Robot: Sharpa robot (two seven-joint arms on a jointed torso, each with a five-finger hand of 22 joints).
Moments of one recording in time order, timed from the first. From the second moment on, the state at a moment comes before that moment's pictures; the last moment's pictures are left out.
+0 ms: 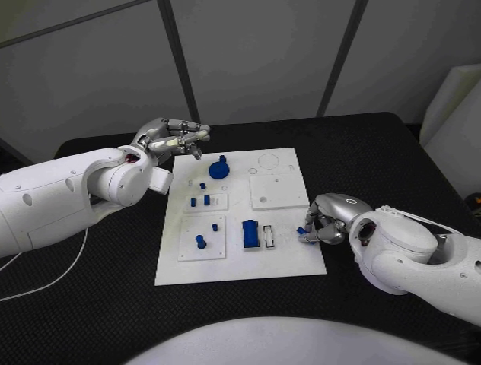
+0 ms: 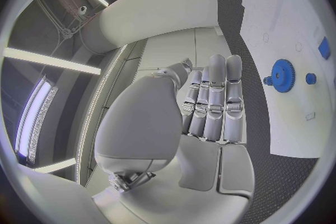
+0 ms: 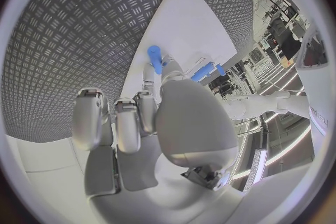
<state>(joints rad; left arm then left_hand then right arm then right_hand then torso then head) 1.12 -0.88 0.04 1.39 -0.13 -0.20 0.26 1.46 -0.19 0.44 0.15 0.05 1.01 0.17 0.13 0.11 1.03 0.11 0.31 0.09 1.15 0.03 0.88 0.39 0.20 1.08 0.13 0.46 1.14 0.92 -0.94 0.03 1.83 -1.68 -0.20 -0.63 1.42 -0.07 -0.09 0.20 0.24 1.04 0.08 0.29 0.40 1.46 0.00 1.31 1.31 1.47 -0.06 1.54 1.31 0.05 1.44 0.05 1.42 1.31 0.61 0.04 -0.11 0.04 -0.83</state>
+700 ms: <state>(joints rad) 1.12 -0.88 0.04 1.39 -0.13 -0.20 0.26 1.46 -0.19 0.44 0.15 0.05 1.01 0.17 0.13 0.11 1.03 0.11 0.31 0.09 1.15 0.03 0.88 0.39 0.20 1.08 0.13 0.46 1.14 0.91 -0.95 0.03 1.88 -1.63 -0.26 -0.67 1.45 -0.06 0.16 0.16 0.40 1.06 0.07 0.26 0.42 1.46 -0.01 1.31 1.31 1.47 -0.07 1.54 1.31 0.05 1.45 0.04 1.42 1.31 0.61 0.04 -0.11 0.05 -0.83</state>
